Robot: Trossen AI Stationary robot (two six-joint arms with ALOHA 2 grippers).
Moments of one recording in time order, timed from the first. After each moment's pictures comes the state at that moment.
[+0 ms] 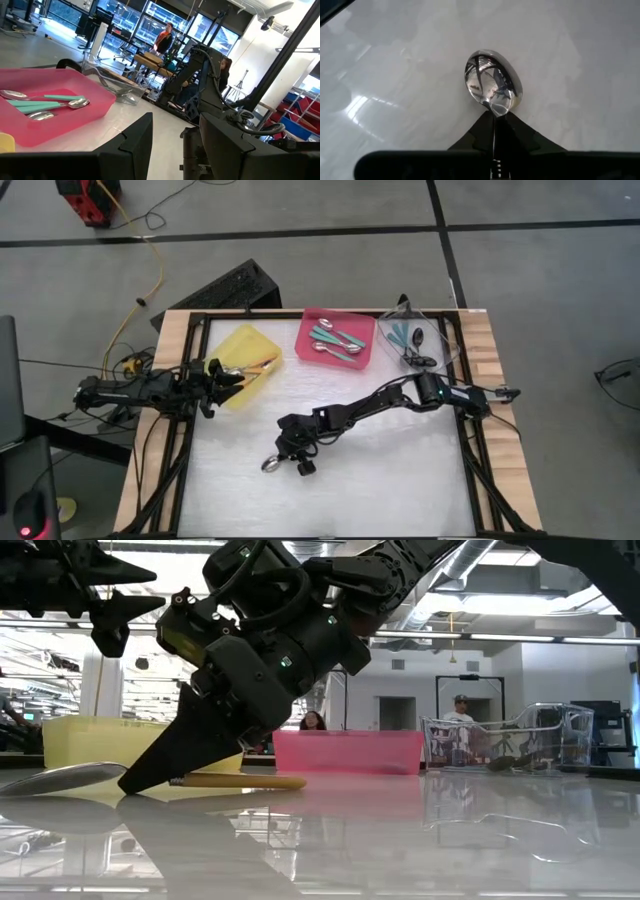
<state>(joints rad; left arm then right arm) -0.09 0.03 0.14 -0.04 -0.25 -0.47 0.16 2.39 1.67 -0.04 -0.24 -0.16</state>
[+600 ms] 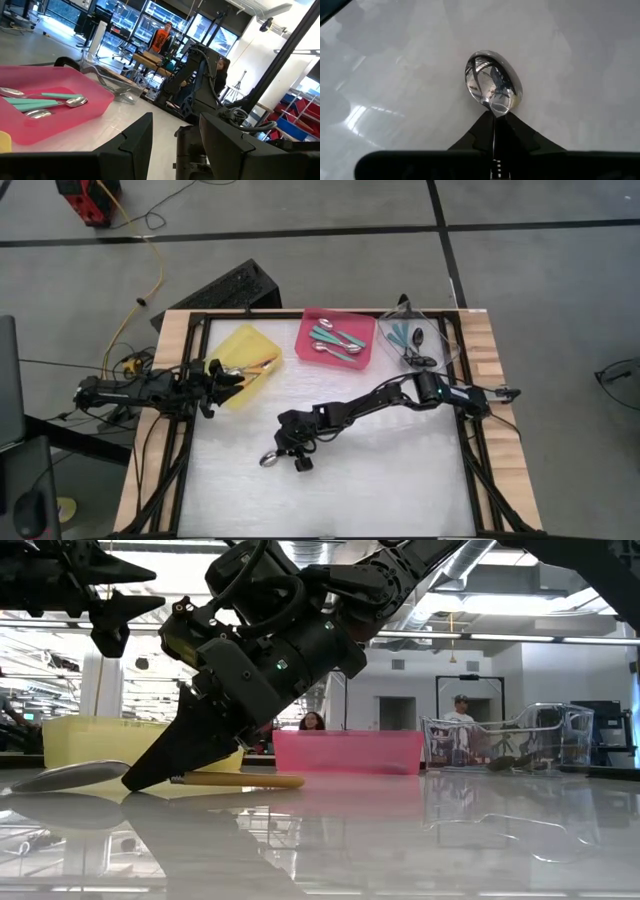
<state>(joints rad) -0.09 0.03 0.14 -0.04 -0.24 -0.48 0.14 2.39 1.66 0.03 -0.24 -0.10</state>
